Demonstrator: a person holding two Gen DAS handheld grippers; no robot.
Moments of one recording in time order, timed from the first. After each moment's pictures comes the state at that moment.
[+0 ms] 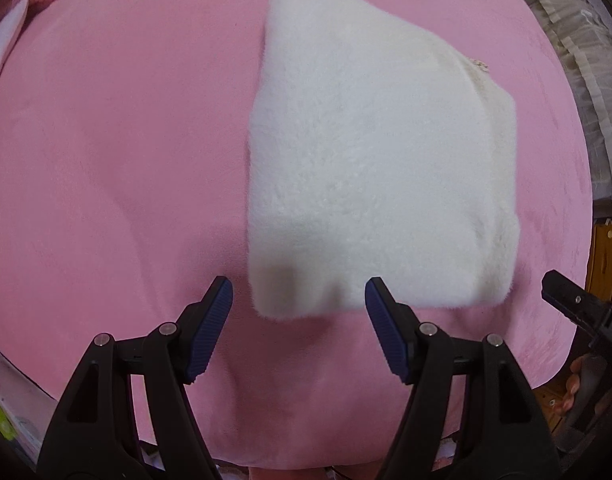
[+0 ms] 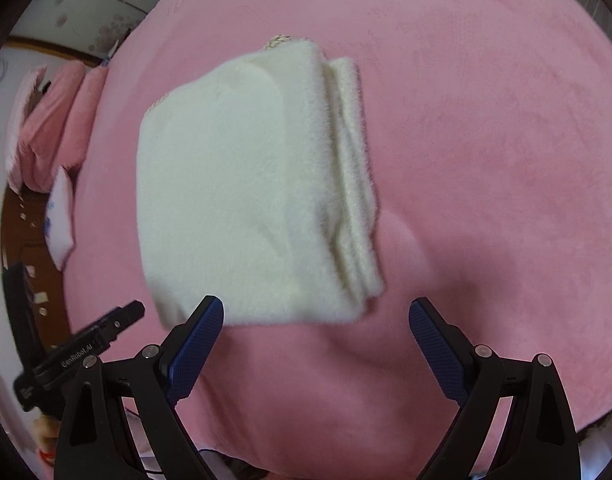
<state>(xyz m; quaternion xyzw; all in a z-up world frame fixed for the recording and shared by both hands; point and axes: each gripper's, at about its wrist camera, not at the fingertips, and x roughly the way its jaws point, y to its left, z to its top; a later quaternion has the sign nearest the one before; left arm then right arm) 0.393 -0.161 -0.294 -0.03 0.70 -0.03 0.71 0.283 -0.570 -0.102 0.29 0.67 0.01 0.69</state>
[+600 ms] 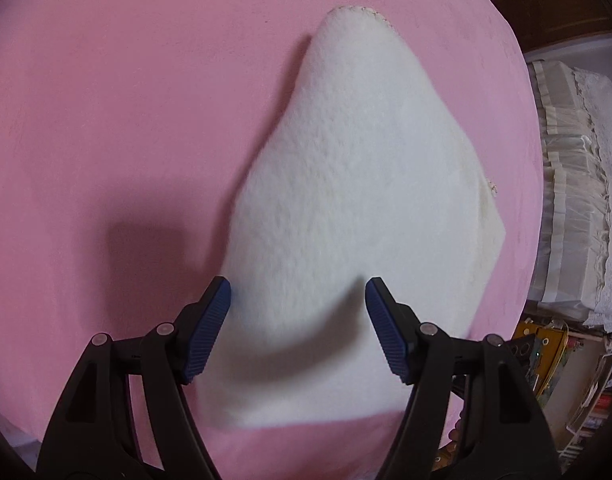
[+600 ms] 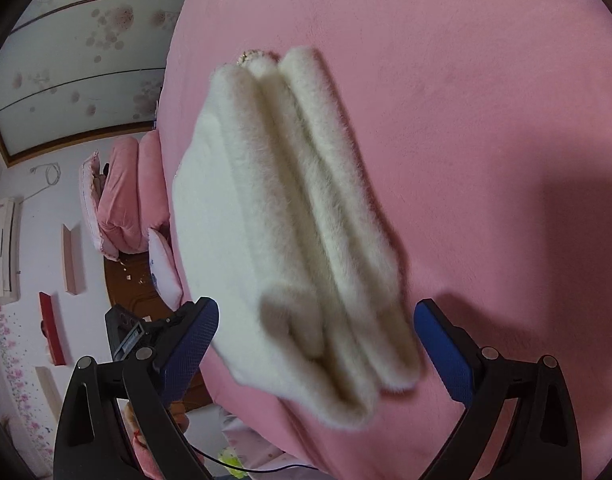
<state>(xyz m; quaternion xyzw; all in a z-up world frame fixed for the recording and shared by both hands) 0.464 -0.097 -0.347 -0.25 0.68 -0.03 0.69 0.304 -0.629 -0.213 0.52 0.60 0.10 0.60</state>
